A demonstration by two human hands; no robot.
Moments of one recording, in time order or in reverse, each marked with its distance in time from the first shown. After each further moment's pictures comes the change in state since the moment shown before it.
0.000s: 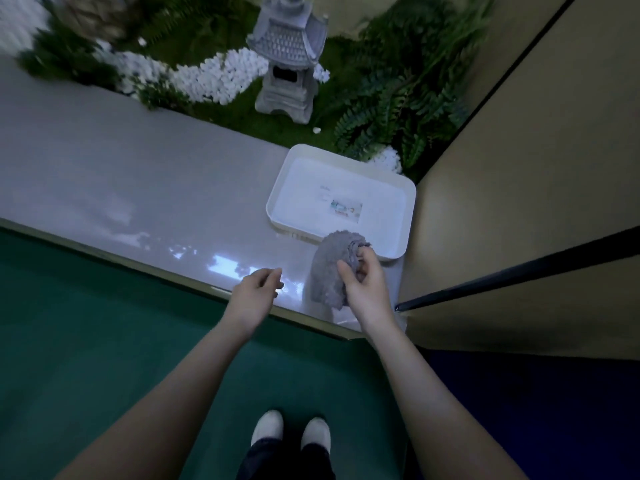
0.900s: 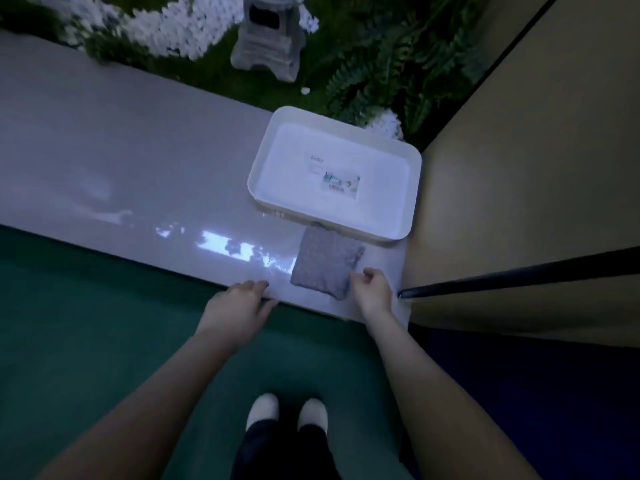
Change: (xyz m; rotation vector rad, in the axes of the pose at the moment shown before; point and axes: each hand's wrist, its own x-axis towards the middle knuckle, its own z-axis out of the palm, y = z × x) left_hand 0.038 -0.054 0.011 1.071 -0.153 0.294; right_hand 0.070 0.114 -0.004 -0.329 0.174 0.432
